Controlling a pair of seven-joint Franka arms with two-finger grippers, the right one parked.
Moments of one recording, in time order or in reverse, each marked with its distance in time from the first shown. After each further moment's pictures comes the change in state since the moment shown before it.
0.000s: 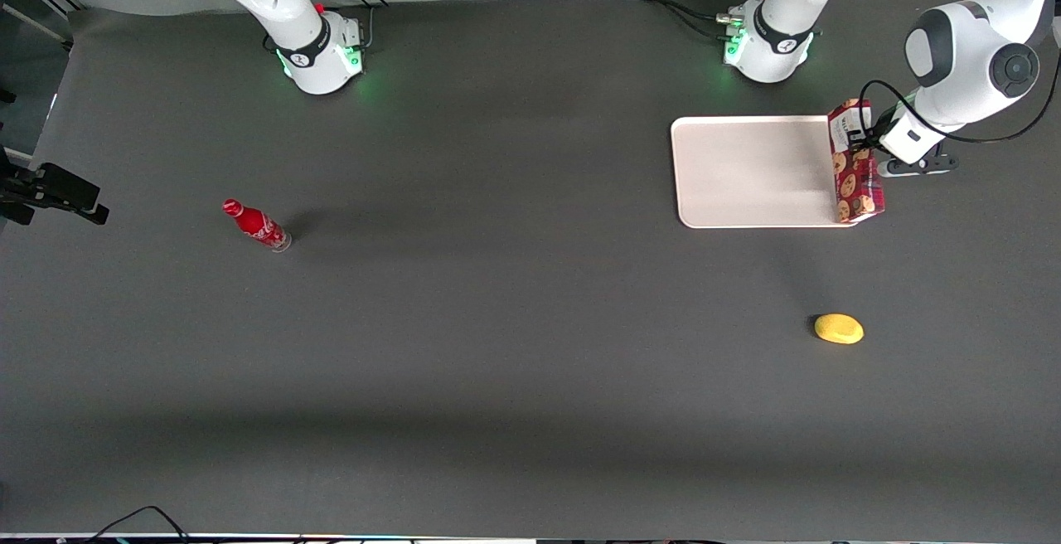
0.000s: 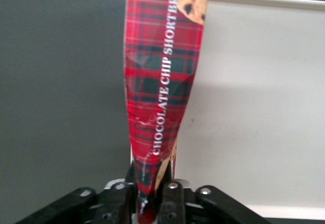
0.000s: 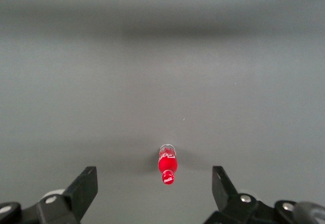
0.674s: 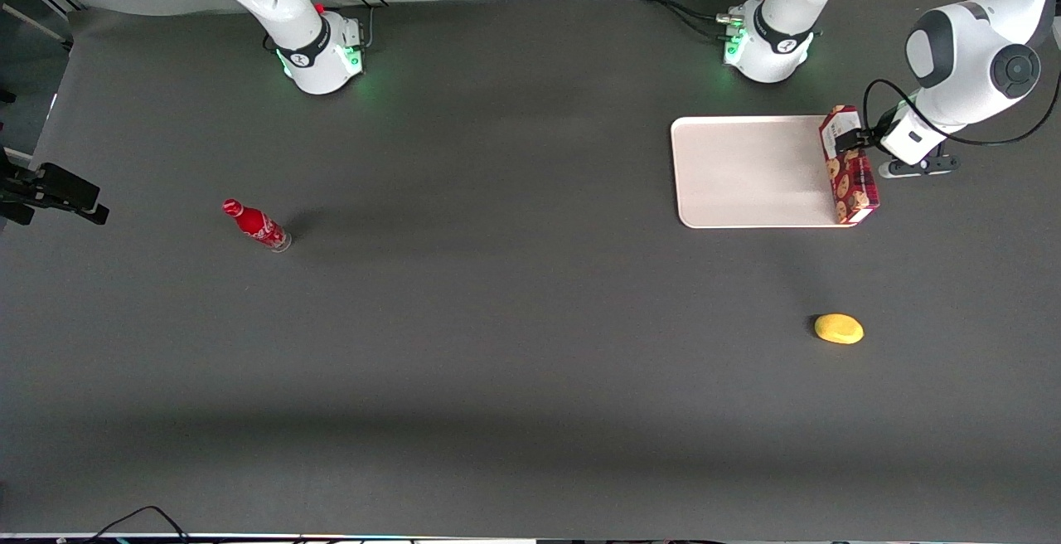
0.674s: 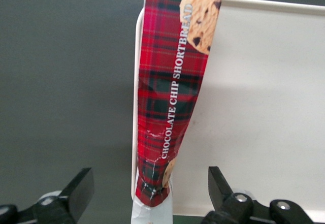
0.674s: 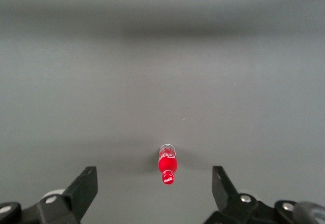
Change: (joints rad) arm 0.000 0.004 0.001 0.007 0.000 0.003 -0.007
